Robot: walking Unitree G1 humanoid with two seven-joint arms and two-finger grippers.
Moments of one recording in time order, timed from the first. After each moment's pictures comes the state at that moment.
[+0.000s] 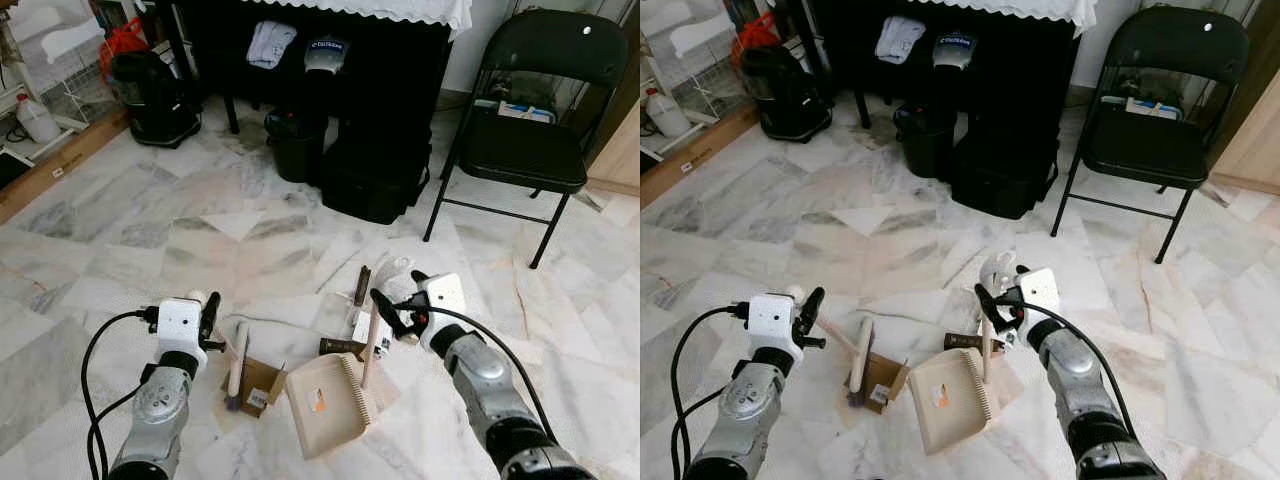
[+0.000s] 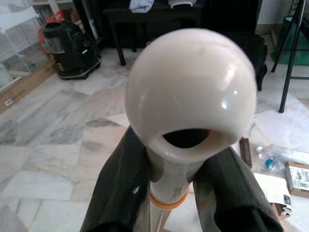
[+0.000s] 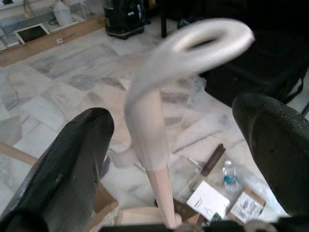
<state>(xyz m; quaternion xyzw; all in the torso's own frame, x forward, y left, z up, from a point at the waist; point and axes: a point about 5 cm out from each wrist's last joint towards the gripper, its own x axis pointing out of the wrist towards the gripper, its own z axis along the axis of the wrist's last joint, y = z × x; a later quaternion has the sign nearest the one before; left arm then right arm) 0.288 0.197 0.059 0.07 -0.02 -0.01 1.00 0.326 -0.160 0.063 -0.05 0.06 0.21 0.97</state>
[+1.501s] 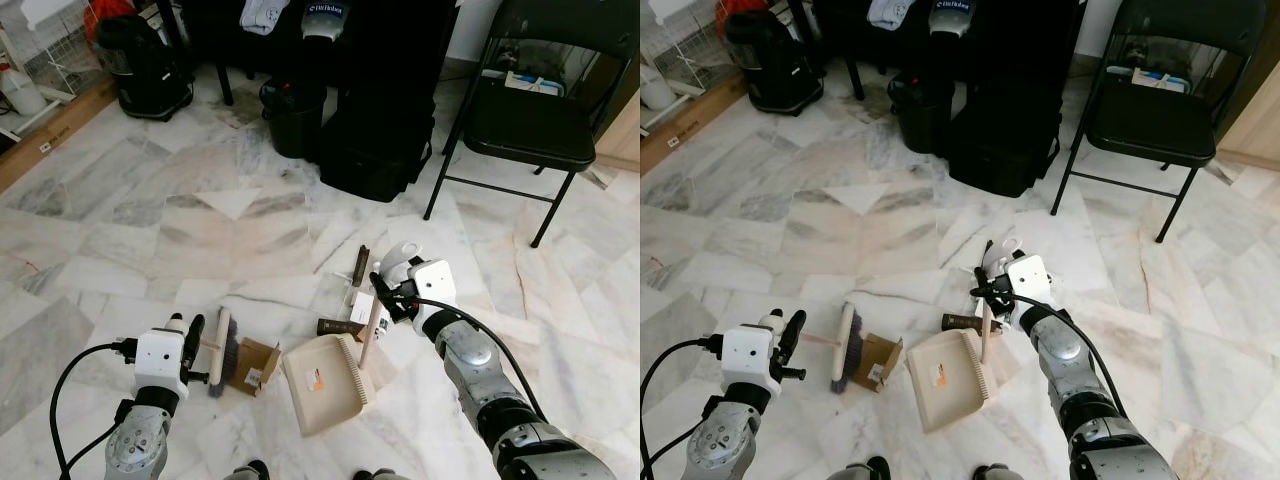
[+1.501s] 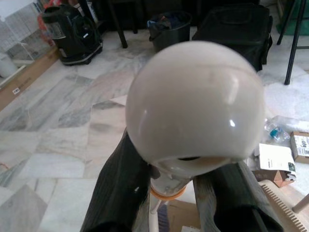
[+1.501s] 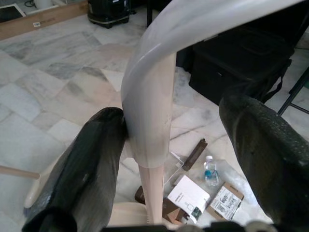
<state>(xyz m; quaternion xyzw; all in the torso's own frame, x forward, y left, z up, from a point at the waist) 0.242 0.208 0.062 0.10 -0.01 -0.01 0.99 0.337 -0.154 0.071 -0.10 0.03 0.18 0.98</state>
